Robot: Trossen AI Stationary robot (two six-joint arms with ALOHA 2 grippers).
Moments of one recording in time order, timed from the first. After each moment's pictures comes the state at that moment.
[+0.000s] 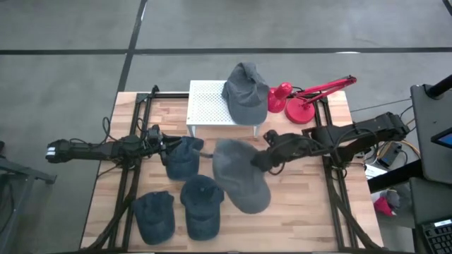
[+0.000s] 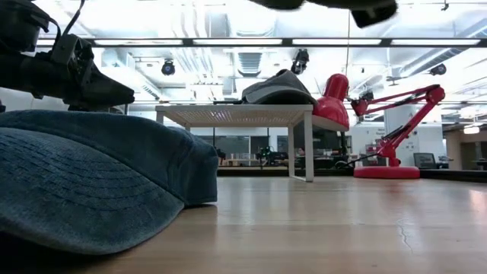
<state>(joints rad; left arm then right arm) 0.01 0.25 0.01 0.07 -0.35 -0.31 0.23 1.30 1.20 -0.53 0.10 1.33</state>
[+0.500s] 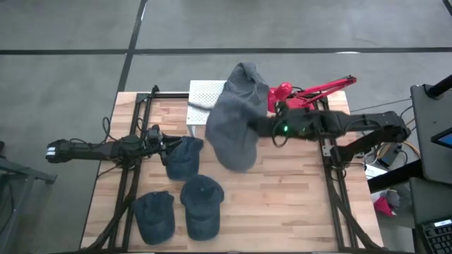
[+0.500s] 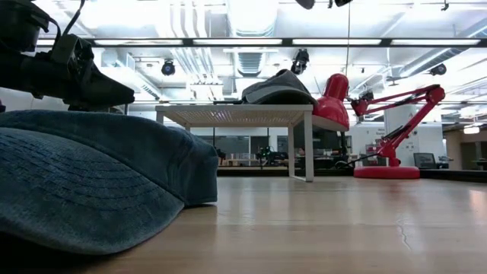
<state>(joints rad) 0.01 0.25 0.01 0.07 -0.35 -0.31 0.09 1.29 1.38 -0.48 0.40 1.25</state>
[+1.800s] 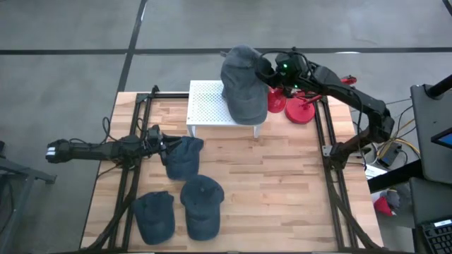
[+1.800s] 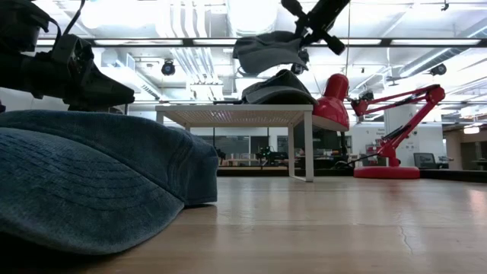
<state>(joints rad) 0.01 0.25 0.01 0.07 -0.35 -0.33 -0.53 1.48 1.59 -0.73 0.15 1.28</state>
